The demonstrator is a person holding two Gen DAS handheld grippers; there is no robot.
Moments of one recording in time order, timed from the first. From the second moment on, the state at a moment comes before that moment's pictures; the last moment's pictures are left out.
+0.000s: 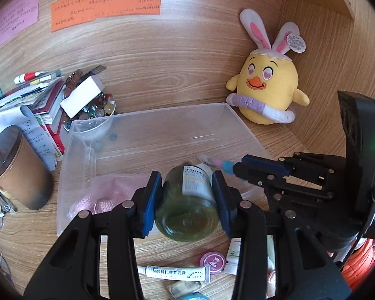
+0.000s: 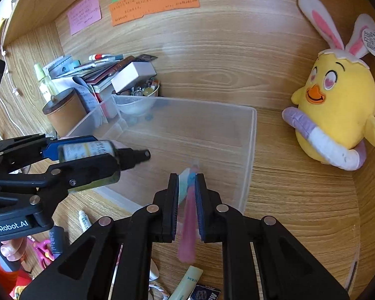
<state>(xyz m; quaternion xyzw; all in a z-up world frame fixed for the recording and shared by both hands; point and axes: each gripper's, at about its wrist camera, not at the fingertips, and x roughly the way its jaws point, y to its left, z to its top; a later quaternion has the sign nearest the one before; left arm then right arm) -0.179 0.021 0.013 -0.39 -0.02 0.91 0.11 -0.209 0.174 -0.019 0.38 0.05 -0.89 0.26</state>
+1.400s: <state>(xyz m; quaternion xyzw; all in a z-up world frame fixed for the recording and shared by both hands) -0.054 0.091 -0.041 -0.41 0.02 0.90 0.16 -0.067 0.237 -0.028 0.35 0.05 -0.90 0.26</state>
